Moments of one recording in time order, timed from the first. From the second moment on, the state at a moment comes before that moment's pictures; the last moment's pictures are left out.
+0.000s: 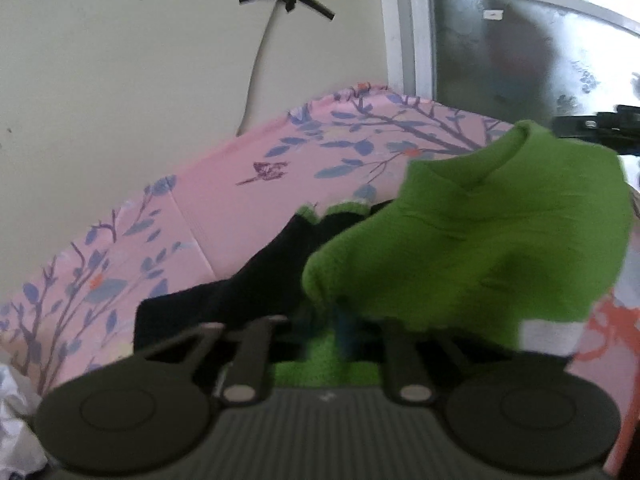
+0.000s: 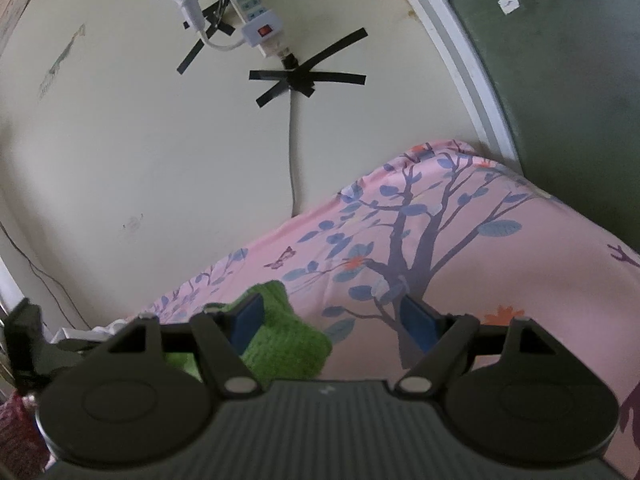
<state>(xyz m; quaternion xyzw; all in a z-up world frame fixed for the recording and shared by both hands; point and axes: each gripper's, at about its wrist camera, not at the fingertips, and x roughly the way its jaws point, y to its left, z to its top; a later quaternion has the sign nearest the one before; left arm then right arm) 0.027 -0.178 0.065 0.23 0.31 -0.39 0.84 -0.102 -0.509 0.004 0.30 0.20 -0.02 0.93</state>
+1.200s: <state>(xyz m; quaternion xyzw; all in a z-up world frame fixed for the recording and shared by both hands) -0.023 0.041 0.040 -0.14 0.33 -0.23 0.91 0.021 -0.367 0.009 0.21 0.39 0.29 0.85</state>
